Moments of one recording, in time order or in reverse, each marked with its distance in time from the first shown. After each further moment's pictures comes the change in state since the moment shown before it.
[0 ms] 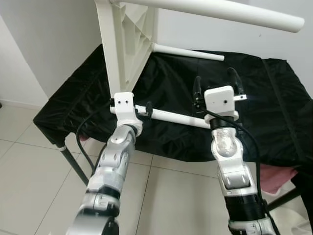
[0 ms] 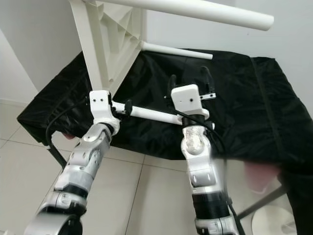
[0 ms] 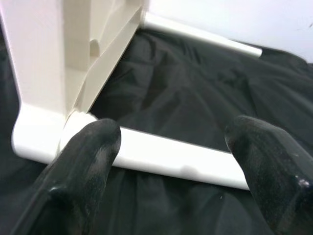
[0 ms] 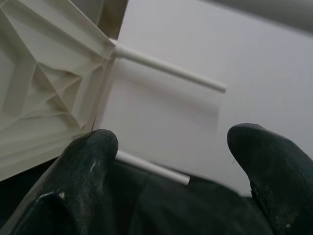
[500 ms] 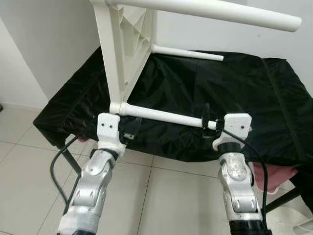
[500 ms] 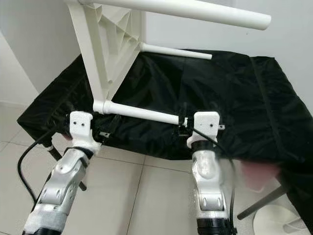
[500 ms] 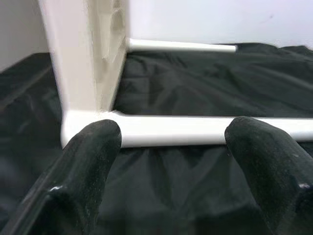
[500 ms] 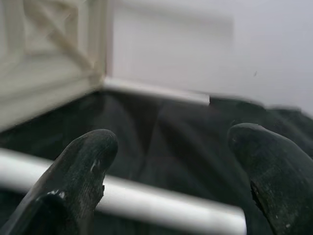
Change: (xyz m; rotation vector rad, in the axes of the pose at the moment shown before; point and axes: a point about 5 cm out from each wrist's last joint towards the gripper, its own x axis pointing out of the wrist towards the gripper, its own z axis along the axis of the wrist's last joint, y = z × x) left arm -0.075 0.044 -0.006 0.198 -0.083 -0.070; right arm -0.055 -0.012 -0.050 0.170 0.264 0.023
